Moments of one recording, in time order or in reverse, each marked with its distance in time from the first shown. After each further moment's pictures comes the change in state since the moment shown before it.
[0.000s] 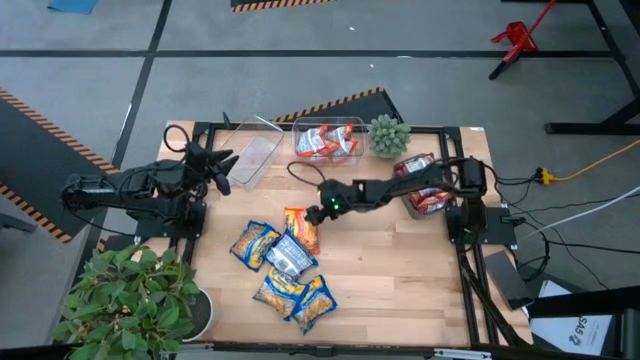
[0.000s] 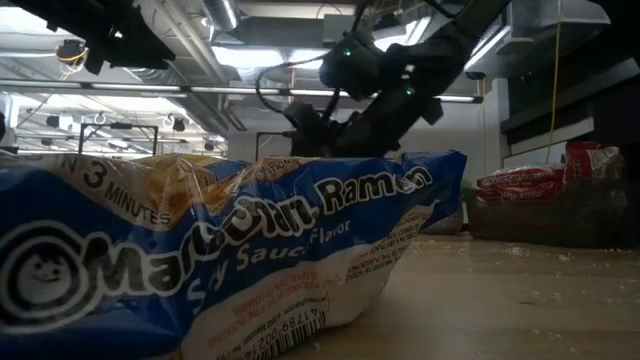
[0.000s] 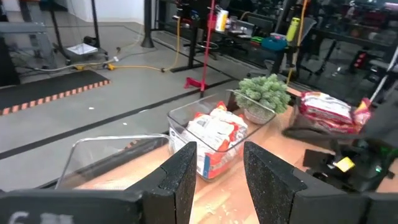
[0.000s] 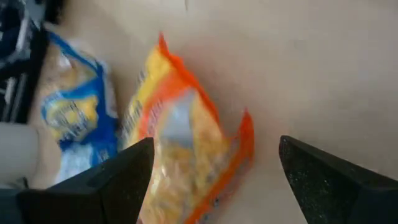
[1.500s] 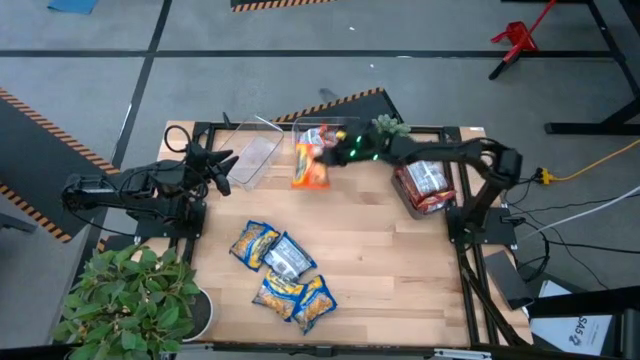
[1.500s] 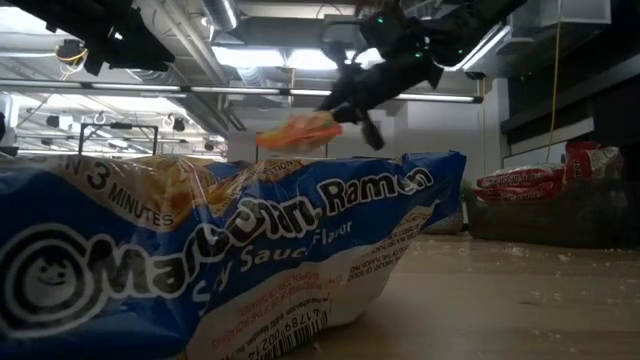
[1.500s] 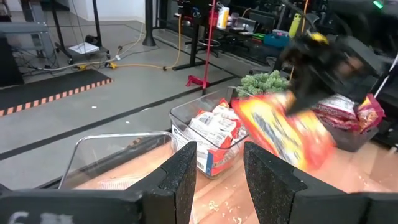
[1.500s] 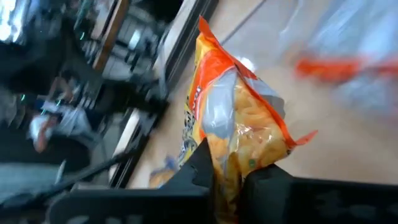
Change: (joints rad) left arm 0.000 0.000 0.000 -0.016 -0.002 0.001; right arm -0.335 -0.269 0.021 0.018 -0.176 -0.106
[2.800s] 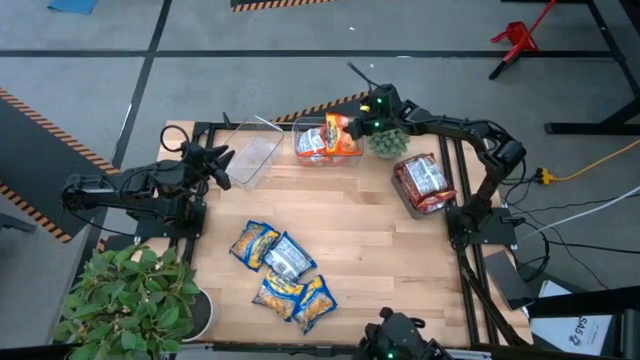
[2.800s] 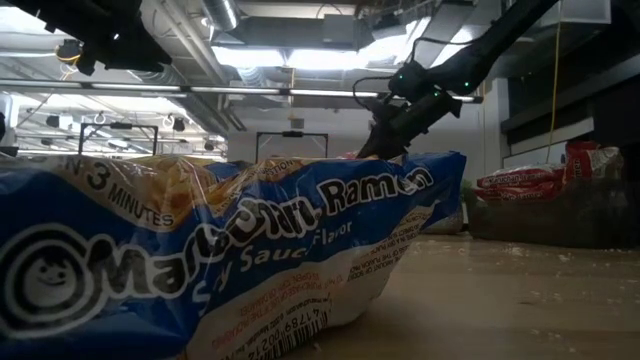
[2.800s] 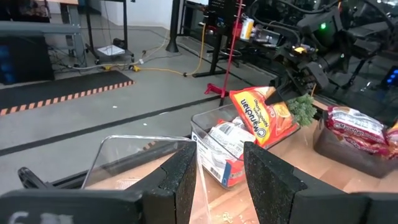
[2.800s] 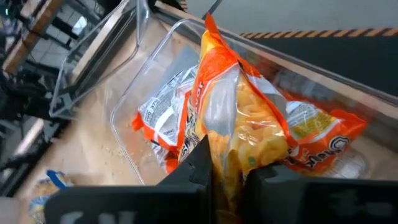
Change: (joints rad) left arm 0.000 0.000 0.000 0.000 -0.109 -0.054; right arm -0.374 0.038 0.002 -0.149 -0.166 -0.505
